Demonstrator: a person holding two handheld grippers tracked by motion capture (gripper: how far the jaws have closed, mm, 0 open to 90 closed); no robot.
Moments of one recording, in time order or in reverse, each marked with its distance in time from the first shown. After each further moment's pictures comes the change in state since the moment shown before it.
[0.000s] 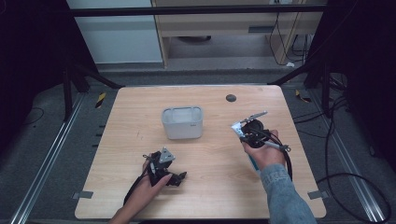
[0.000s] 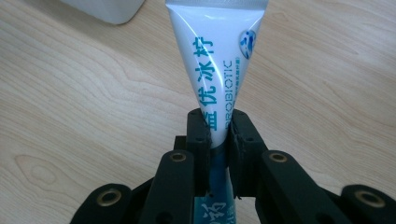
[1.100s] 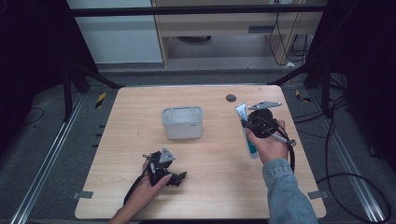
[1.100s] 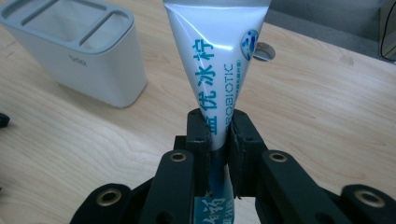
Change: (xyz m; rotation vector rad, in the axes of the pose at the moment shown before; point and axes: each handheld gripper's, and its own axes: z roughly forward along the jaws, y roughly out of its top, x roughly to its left) left arm 0.000 0.000 0.000 -0.002 -0.001 0.001; right arm -0.011 0.021 -0.035 -0.252 -0.016 0.059
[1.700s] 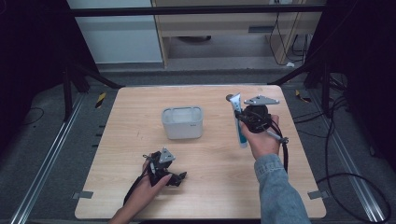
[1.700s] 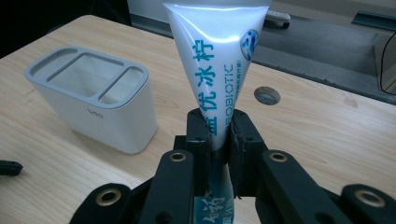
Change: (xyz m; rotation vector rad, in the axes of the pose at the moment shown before) left arm 0.000 0.000 0.000 0.001 0.000 0.003; right arm 0.010 0.015 0.006 -0.155 0.016 0.012
